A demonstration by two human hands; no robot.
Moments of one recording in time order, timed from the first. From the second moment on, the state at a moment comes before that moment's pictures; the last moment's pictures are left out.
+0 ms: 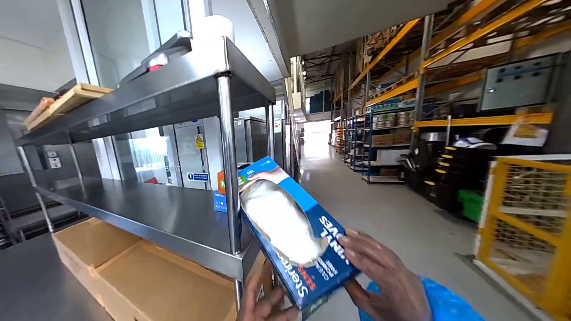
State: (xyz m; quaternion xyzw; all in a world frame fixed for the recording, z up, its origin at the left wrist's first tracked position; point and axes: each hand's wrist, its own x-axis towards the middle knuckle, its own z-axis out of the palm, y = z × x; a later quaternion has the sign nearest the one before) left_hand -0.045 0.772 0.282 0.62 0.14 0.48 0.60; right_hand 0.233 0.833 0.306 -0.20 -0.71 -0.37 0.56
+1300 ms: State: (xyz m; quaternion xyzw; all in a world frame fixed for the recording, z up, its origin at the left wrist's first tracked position) left_hand 0.005 0.775 0.213 0.53 0.37 0.46 0.60; right_hand 0.242 0.738 0.254 -0.35 -0.61 0.15 0.70
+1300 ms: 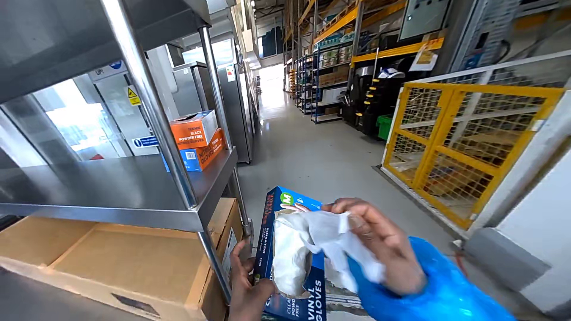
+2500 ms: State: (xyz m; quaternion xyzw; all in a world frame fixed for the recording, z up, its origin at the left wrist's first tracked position) left_hand 0.017 0.765 0.171 0.58 0.43 0.40 0.57; right_hand 0.229 0.706 0.218 -0.36 -0.63 0.25 0.64
